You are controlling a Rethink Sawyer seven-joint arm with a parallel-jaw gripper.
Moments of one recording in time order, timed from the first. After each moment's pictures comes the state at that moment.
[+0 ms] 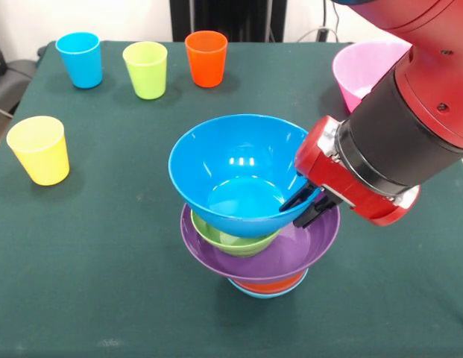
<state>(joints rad) -0.16 -0.17 0.92 0.28 -1.35 1.74 2.17</state>
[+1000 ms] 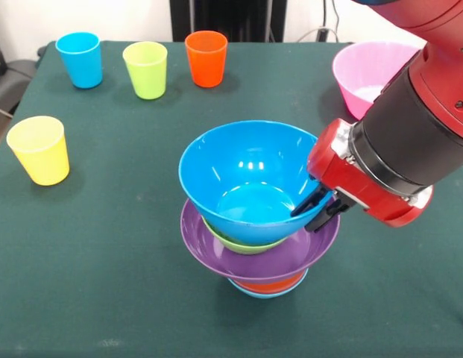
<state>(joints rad) -0.14 -0.17 0.87 0.29 -1.29 1.69 2.17</state>
